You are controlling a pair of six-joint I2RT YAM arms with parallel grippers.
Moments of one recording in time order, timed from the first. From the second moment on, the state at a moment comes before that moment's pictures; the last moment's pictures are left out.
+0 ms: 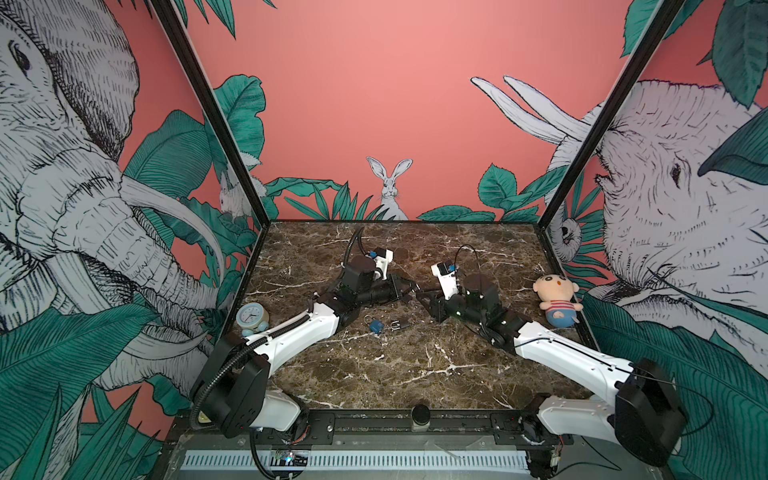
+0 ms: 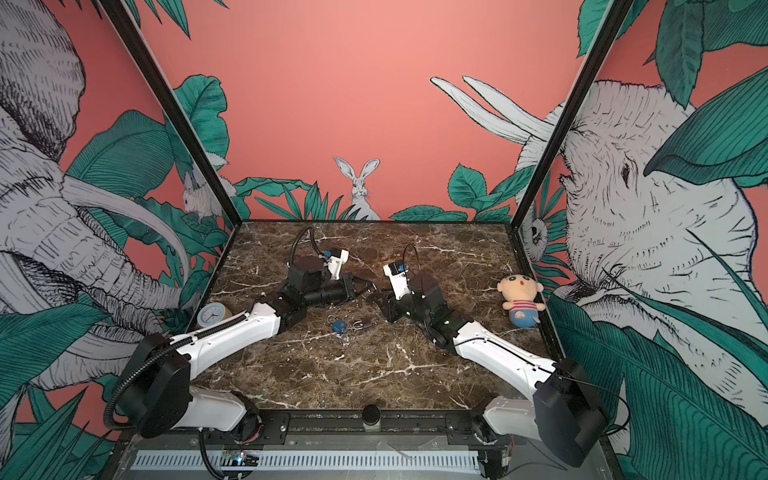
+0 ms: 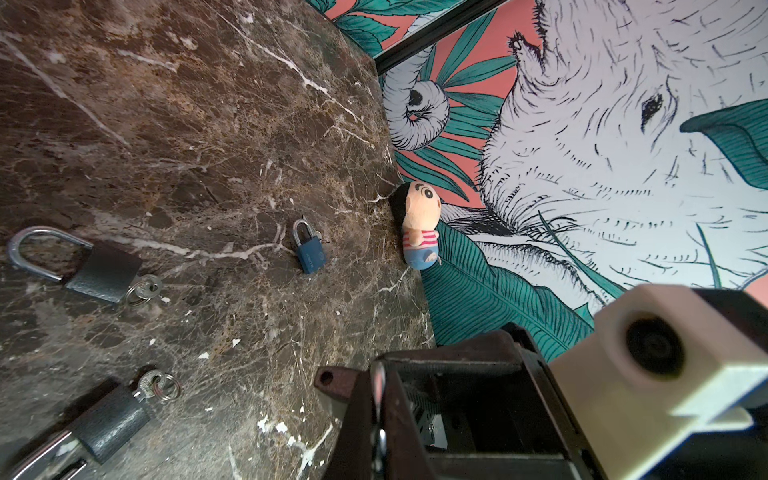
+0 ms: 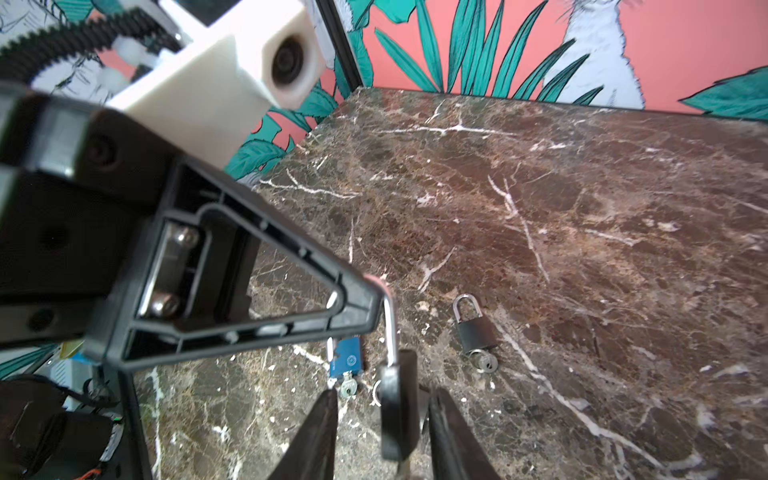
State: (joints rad) left arm -0.66 1.40 0.88 0.15 0.48 -0.94; right arm 0.69 1.24 0.74 0.10 -0.21 0.25
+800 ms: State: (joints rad) left arm -0.66 1.39 0.88 0.15 0.47 -0.95; right arm 0.70 1.29 0.77 0.08 -0.19 0.22
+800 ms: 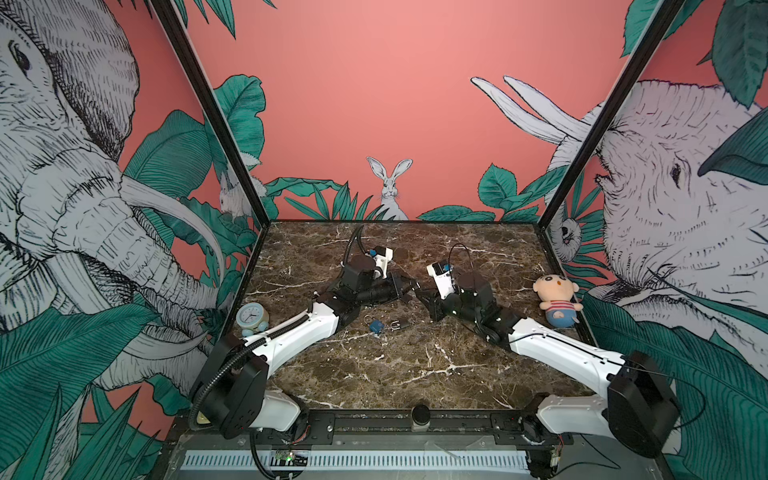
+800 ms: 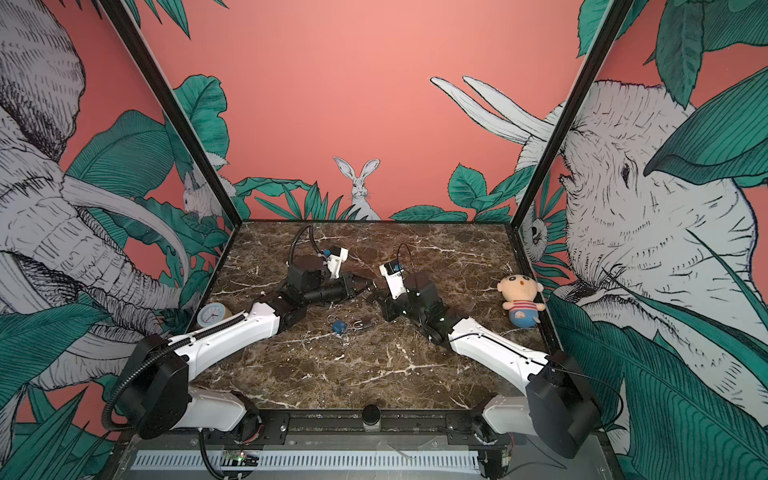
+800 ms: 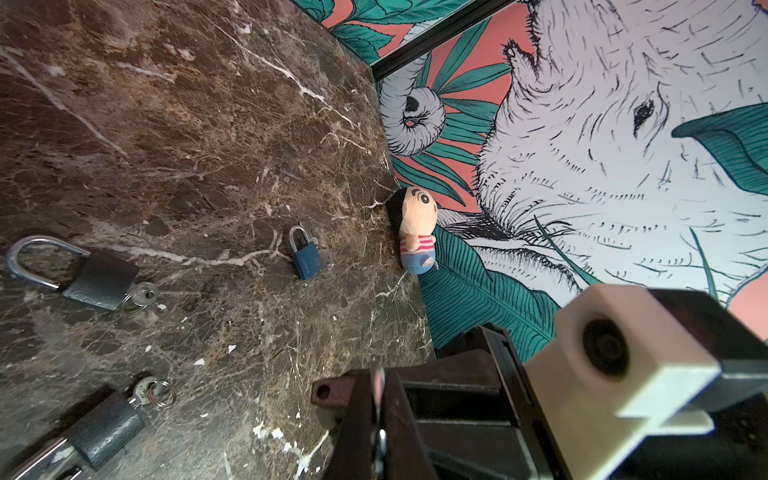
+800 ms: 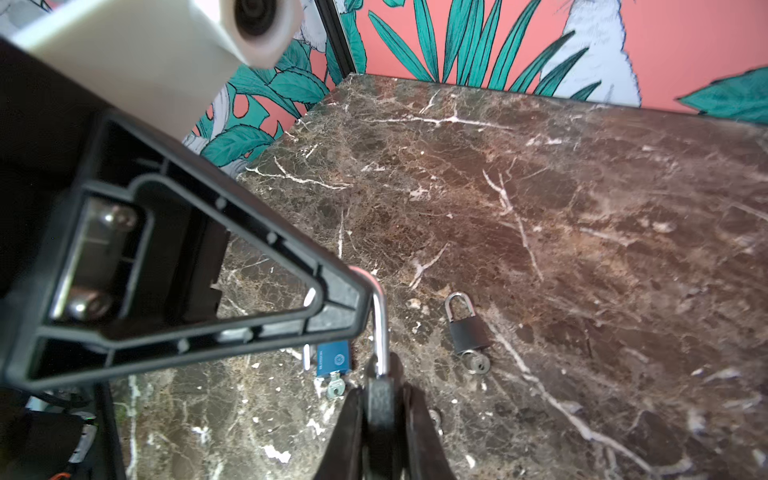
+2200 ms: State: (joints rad) left arm -0.64 1.29 0.97 -0.11 0.63 -0.57; right arm 0.54 1.25 0.89 -0.21 -0.74 0.33
